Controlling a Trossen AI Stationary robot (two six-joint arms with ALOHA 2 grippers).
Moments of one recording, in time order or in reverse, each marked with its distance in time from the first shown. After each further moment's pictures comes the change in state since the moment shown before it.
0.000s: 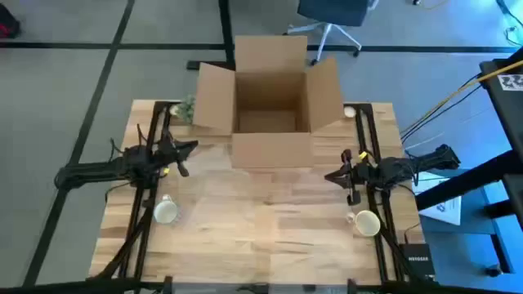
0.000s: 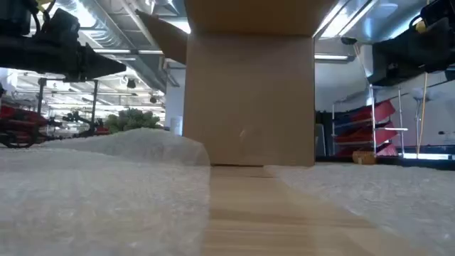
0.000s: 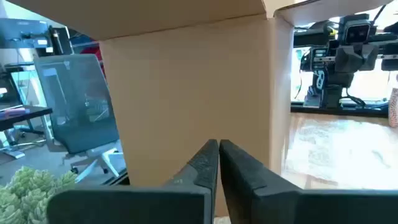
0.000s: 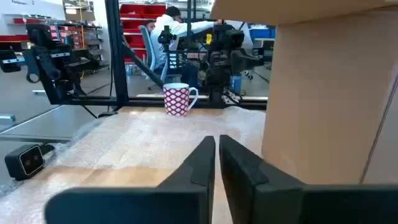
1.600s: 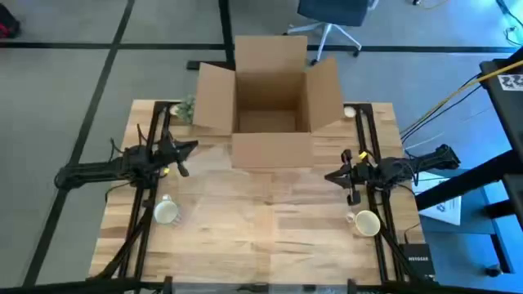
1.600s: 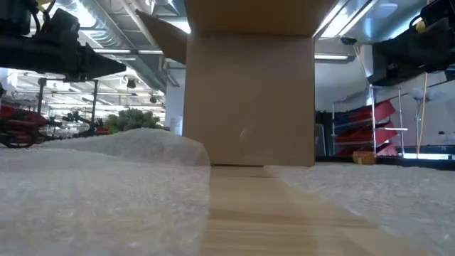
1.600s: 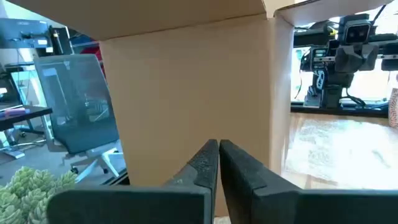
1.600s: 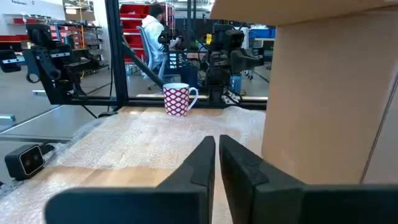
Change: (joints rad) left arm 0.000 0.000 0.000 0.000 0.000 0.000; right arm 0.000 0.000 0.000 0.000 0.000 0.000
